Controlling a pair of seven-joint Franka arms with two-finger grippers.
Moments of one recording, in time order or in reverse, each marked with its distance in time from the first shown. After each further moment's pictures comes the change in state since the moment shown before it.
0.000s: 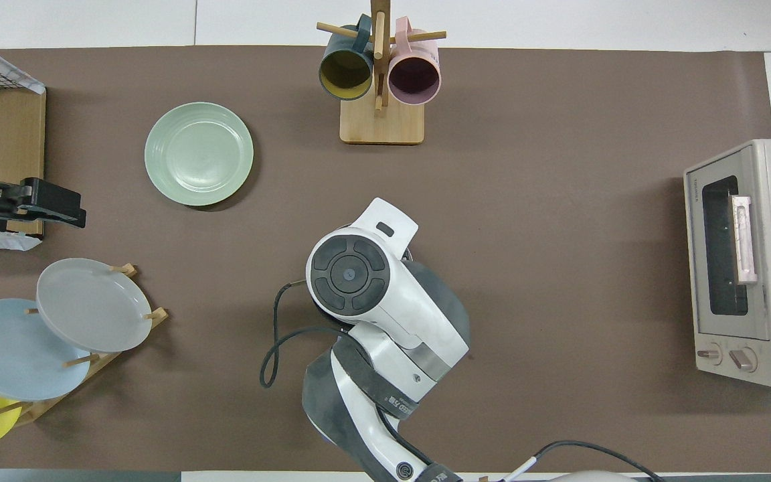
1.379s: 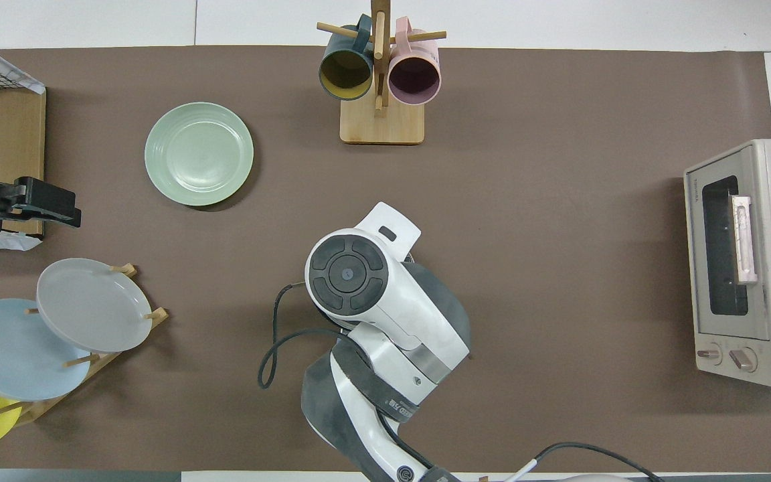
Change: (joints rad) left arm 0.005 0.000 0.006 0.000 0.000 0.000 0.000; right arm 0.000 -0.005 0.003 0.001 0.006 -0.035 0.039
